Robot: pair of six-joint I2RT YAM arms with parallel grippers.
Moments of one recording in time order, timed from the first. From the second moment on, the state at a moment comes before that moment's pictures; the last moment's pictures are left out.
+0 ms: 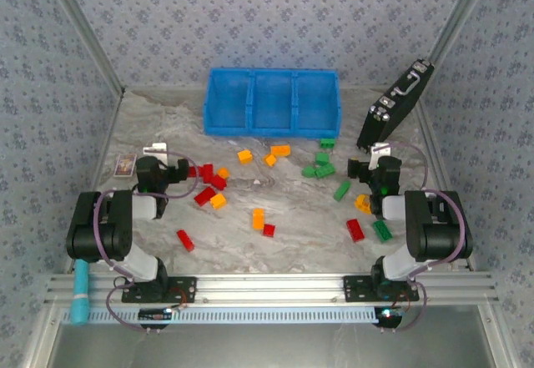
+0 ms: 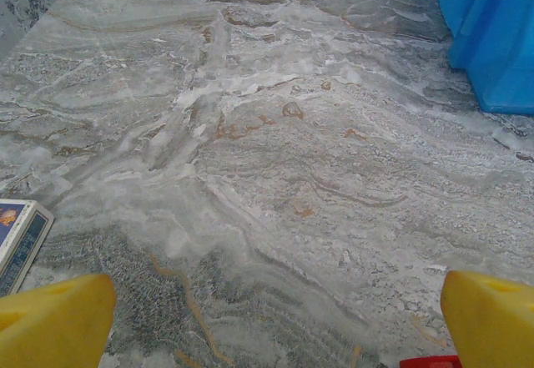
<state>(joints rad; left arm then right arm) 0.02 1.54 0.40 0.70 -0.04 -0.02 -0.03 1.53 0.39 0.71 0.04 -0.04</state>
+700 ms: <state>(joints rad) 0.02 1.54 0.40 0.70 -0.04 -0.02 0.00 1.20 0.58 0.17 0.21 0.13</state>
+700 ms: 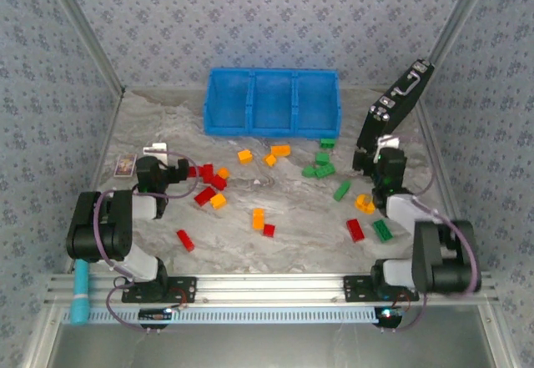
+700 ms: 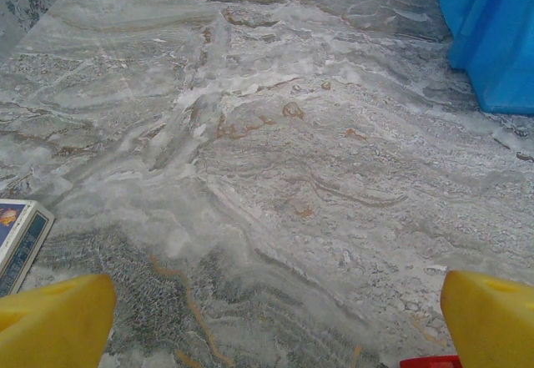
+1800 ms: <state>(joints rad) -0.26 1.08 1.11 -0.42 -0.02 -0.11 0.05 0.91 0.52 -0.74 0.00 0.80</state>
